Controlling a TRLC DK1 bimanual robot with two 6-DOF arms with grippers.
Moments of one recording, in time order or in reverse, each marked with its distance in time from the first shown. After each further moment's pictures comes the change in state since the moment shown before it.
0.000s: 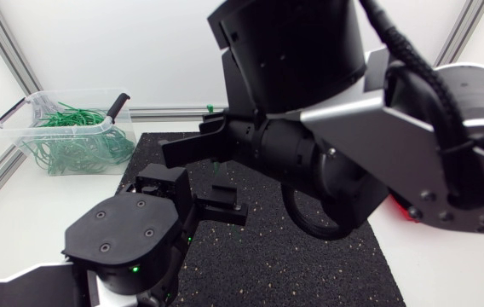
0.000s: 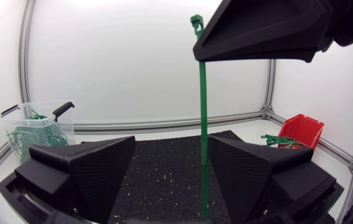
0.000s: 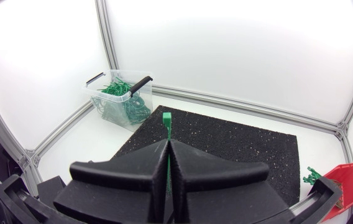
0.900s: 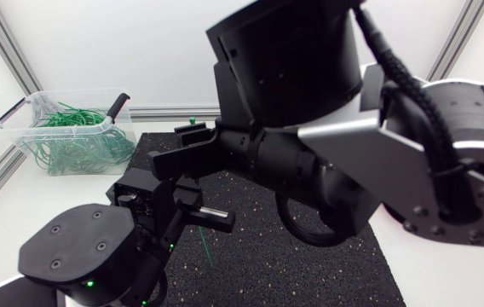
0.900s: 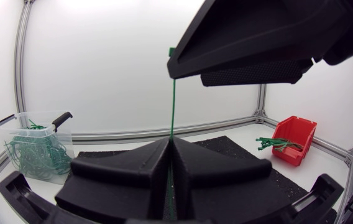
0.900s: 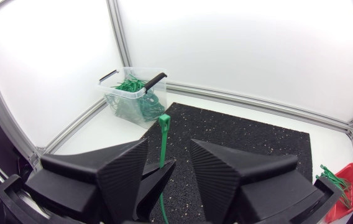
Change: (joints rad) left arm 0.023 -0.077 -0.092 0.114 0.083 0.098; right arm 0.007 -0.004 -0.030 0.049 -0.085 0.011
